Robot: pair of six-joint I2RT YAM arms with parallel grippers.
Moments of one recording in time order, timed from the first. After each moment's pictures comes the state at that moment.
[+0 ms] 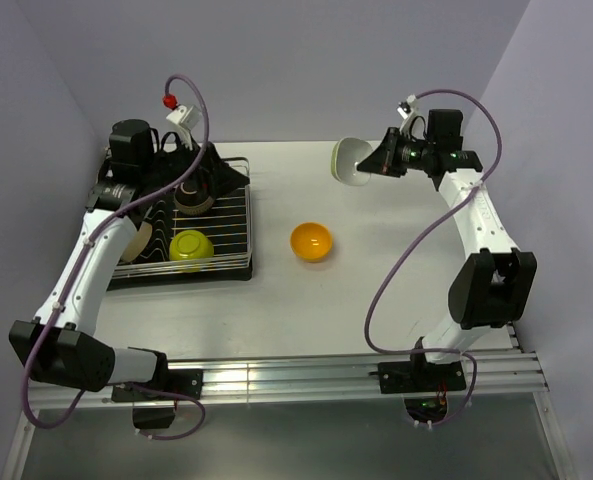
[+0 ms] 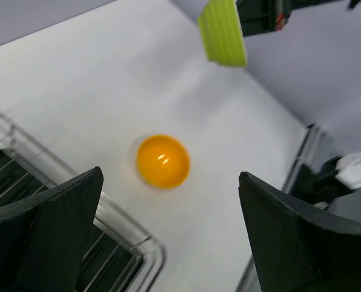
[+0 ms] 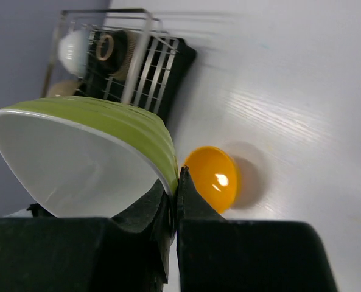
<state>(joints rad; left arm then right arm) -0.20 1.34 1.40 -0.41 0.78 -0.12 -0.01 1.64 1.51 -0.55 -0.77 0.27</state>
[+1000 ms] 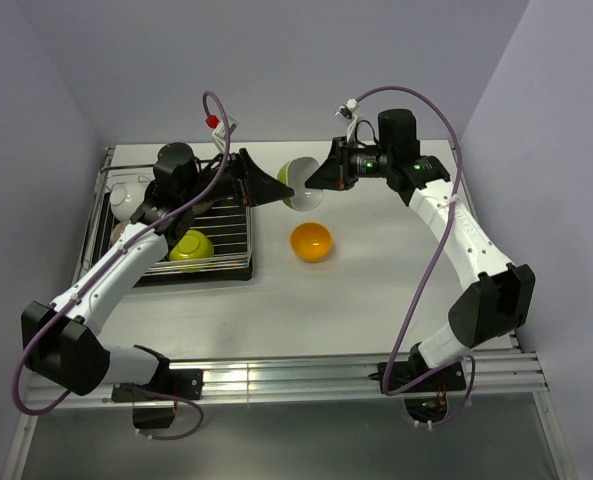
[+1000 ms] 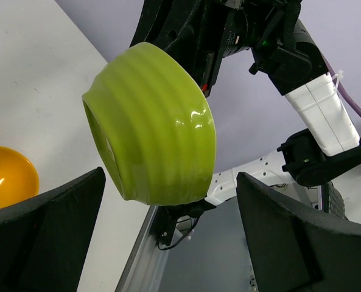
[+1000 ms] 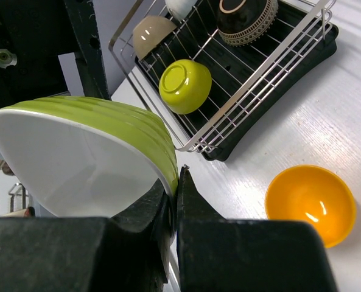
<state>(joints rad) -0.45 1.34 1.19 0.13 0.81 -0.84 0.31 1.53 1.52 -0.47 -0.88 0.29</state>
